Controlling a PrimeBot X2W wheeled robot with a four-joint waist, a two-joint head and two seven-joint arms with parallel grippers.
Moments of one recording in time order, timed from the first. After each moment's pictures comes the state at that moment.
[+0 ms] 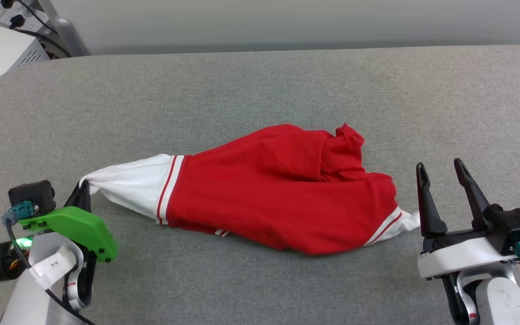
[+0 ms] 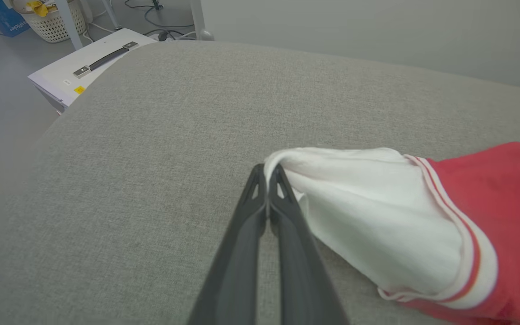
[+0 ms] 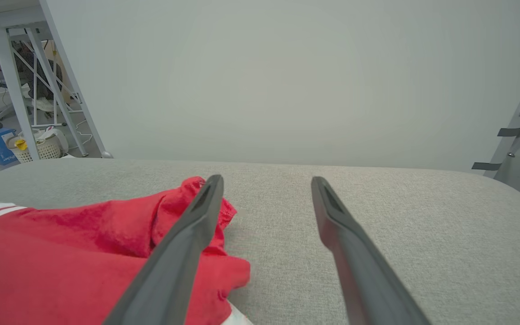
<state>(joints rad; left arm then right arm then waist) -0.23 0.30 -0.02 0.24 -0.41 0.05 0.11 -0.09 -0.05 0.00 0.04 0.10 0.13 -0.26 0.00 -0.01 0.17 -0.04</state>
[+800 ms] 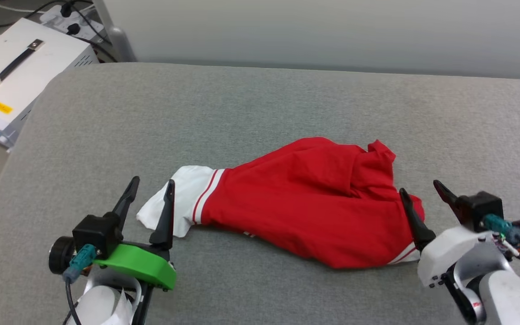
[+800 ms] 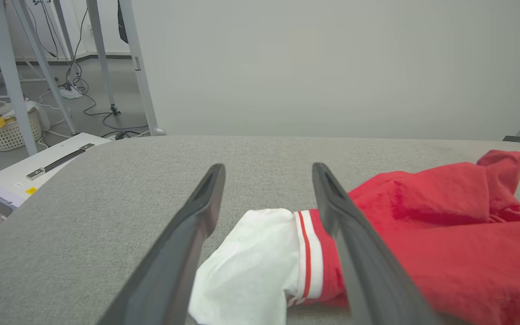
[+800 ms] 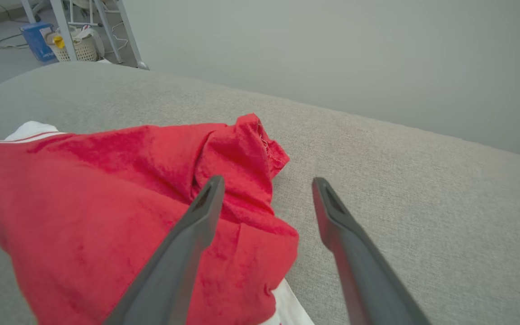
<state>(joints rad) -0.13 0.24 -0.19 0.15 -0.33 -0.08 -0.23 -0.12 -0.15 0.09 0.10 0.12 0.13 0.02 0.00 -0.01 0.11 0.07</state>
